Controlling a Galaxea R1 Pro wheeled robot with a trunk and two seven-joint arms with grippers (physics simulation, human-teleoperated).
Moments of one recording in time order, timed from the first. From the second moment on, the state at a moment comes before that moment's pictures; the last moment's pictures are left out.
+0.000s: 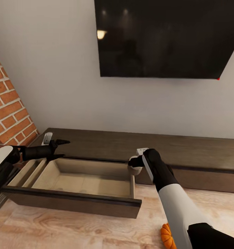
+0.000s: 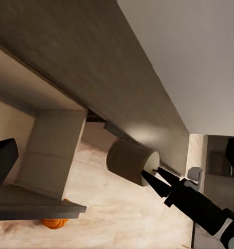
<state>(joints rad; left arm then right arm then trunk) -0.82 0.55 -0.17 -1.09 1.86 1.01 0.31 -0.87 0.17 0.05 -0.89 0.13 0.98 0.10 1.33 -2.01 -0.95</state>
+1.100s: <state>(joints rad) -0.82 0.51 -0.17 -1.08 1.86 1.01 0.31 -0.87 0.17 0.05 -0.85 0.02 0.98 0.10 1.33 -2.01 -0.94</state>
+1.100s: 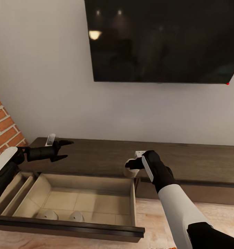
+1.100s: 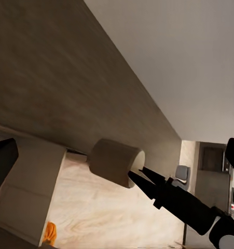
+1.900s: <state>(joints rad) -0.82 0.51 -0.17 -1.08 1.86 1.01 0.31 -0.87 0.17 0.05 -0.85 0.02 0.98 0.10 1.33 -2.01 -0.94</state>
